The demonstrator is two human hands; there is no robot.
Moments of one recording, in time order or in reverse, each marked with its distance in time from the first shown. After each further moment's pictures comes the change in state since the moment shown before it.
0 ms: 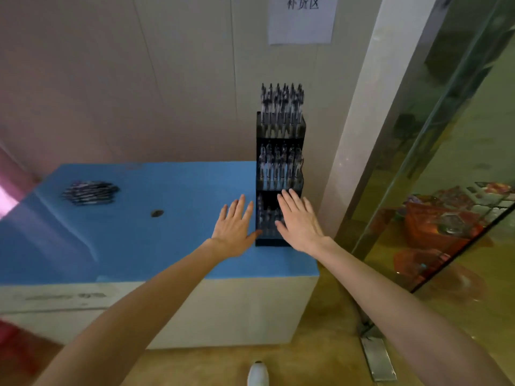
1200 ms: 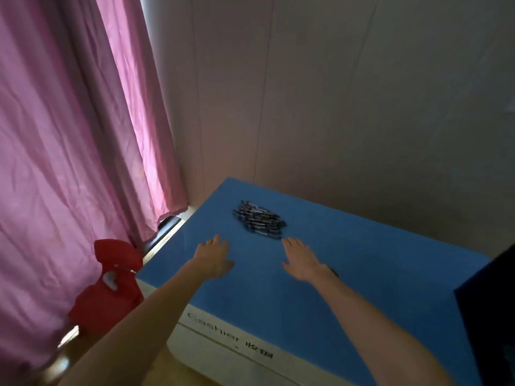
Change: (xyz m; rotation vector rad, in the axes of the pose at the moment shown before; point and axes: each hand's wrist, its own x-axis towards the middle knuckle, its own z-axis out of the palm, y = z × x) left_hand -0.181 -0.576 0.033 -0.153 -0.244 -0.527; right_hand 0.286 -0.505 0.070 0.032 -0.331 -0.378
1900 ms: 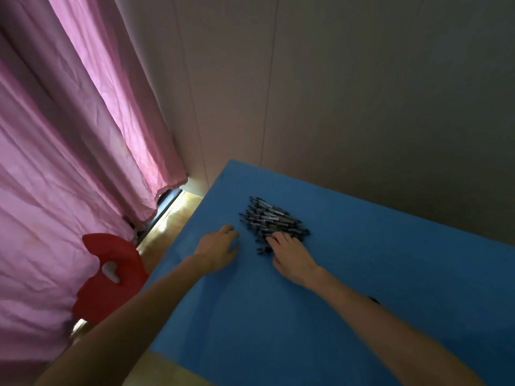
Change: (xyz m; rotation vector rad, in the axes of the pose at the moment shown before) left_hand 0.186 -0.067 0.010 -0.130 -0.047 0.145; right_hand 0.178 -0.004 0.047 -0.040 0.057 -0.239
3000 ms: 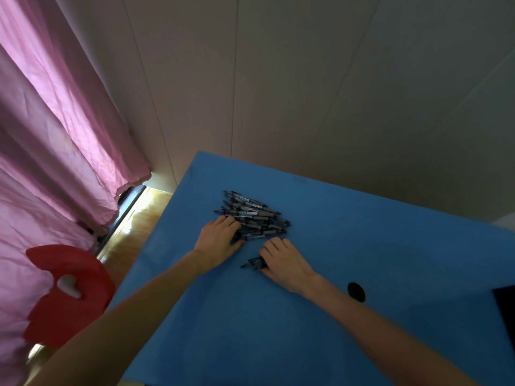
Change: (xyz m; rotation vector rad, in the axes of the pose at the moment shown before) left_hand 0.059 0.028 0.029 0.011 0.275 0.255; right_hand -0.030 0.010 0.026 -0.245 0.208 -0.083
